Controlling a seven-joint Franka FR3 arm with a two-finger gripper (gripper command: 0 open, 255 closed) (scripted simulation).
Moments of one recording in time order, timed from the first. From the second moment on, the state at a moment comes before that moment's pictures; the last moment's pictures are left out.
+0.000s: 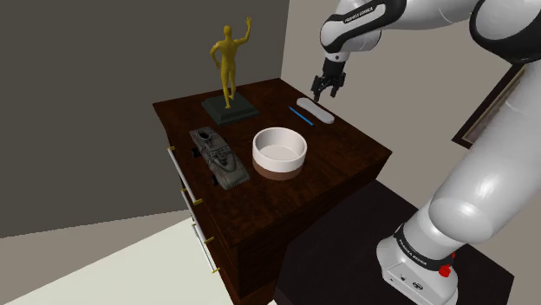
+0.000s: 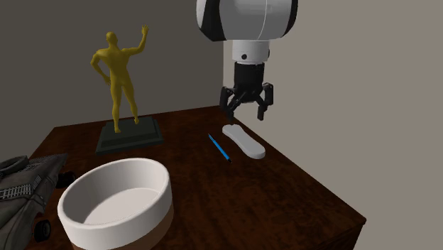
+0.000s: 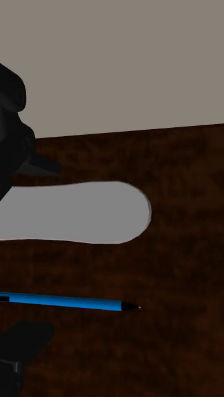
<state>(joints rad) -0.05 0.09 -0.29 -2.00 0.03 2.11 -0.22</state>
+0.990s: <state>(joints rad) -0.09 0.37 -0.27 -1.85 0.15 2.21 -0.32</state>
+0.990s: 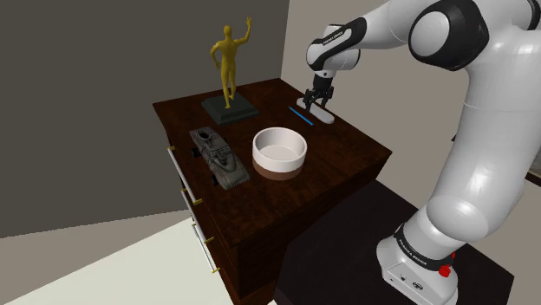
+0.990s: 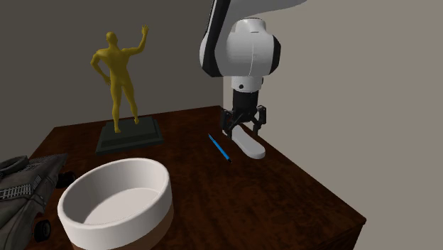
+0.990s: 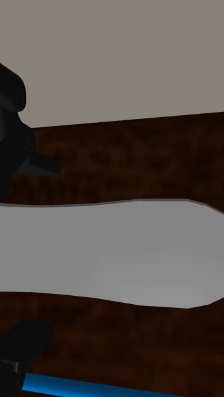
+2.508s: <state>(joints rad) -0.09 0.33 -0.28 -1.82 0.13 2.14 -0.30</state>
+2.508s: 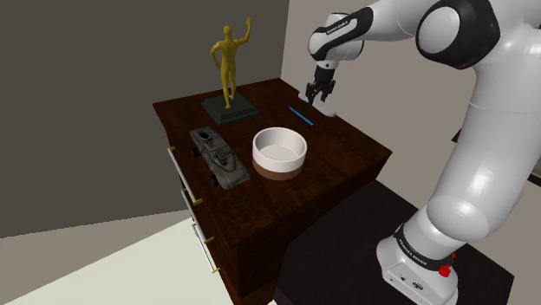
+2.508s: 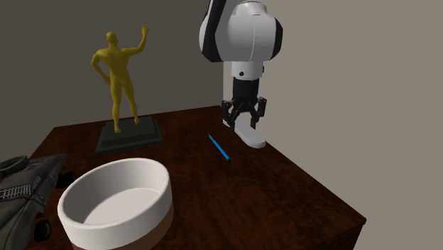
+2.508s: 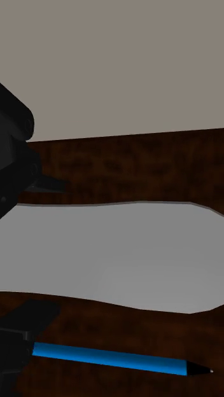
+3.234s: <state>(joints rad) -0.08 0.27 -0.29 -1.74 0.11 2.00 -0.29</state>
